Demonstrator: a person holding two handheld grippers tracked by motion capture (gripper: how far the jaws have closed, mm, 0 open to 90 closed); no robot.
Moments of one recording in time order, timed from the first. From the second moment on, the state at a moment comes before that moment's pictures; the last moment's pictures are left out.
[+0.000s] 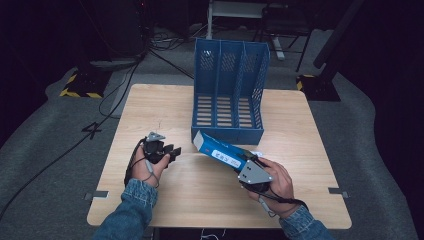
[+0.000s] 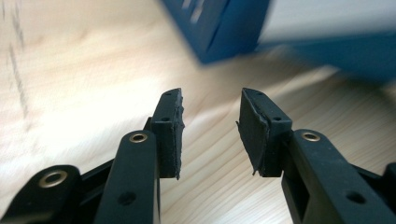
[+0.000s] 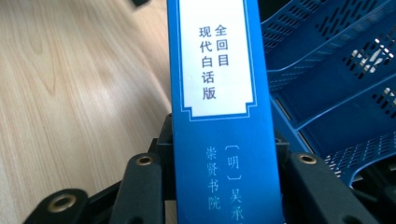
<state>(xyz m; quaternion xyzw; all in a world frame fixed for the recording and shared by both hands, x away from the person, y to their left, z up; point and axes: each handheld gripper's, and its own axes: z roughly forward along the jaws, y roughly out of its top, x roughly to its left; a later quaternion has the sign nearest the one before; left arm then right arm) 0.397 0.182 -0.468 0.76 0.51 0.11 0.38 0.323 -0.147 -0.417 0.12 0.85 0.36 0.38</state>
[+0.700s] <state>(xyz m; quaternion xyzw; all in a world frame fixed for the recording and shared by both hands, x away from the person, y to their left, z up) 0.413 0.178 -0.503 0.80 0.45 0.18 0.34 0.320 -0.165 -0.384 0.18 0.82 0.41 0.37</state>
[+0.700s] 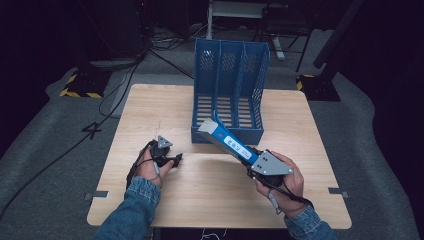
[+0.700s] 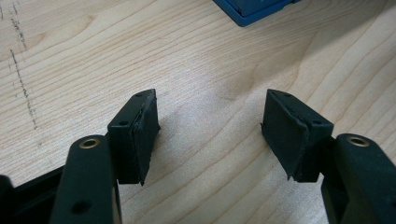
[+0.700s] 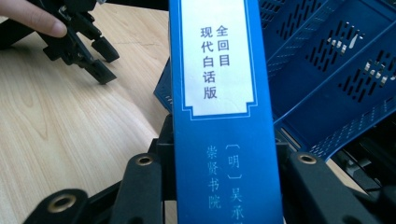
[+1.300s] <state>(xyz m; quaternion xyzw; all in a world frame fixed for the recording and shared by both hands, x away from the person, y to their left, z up) 0.414 0.178 -0.503 0.80 0.45 0.18 0.34 0.320 -0.173 -0.351 0.22 0.78 0.44 0.38</state>
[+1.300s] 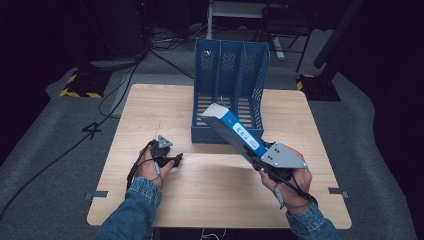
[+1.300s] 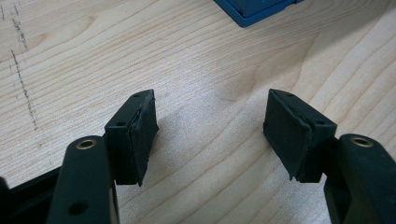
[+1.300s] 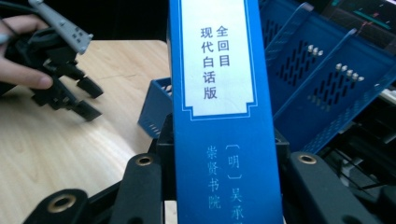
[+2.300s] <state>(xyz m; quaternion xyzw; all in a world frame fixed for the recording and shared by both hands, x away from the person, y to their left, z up) 0.411 0.181 -0.503 0.79 0.47 0.19 0.34 0.383 -0.198 -0.302 0.30 0.71 0.48 0.42</state>
